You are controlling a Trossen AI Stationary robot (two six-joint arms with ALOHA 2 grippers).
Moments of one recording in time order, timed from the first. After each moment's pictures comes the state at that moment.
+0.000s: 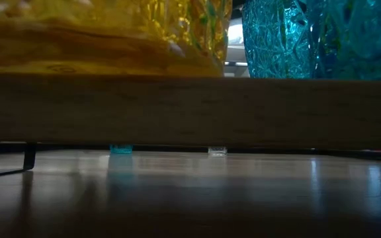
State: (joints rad) left arm 0.92 1.39 0.51 0.12 0.15 -1.04; right arm -0.16 2.24 2.08 -0.72 0.25 0.29
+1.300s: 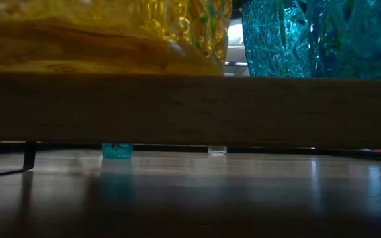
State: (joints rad) left arm 0.59 1.47 0.51 0.10 0.01 -1.18; right arm -0.10 2.30 2.08 -0.57 0.08 0.12
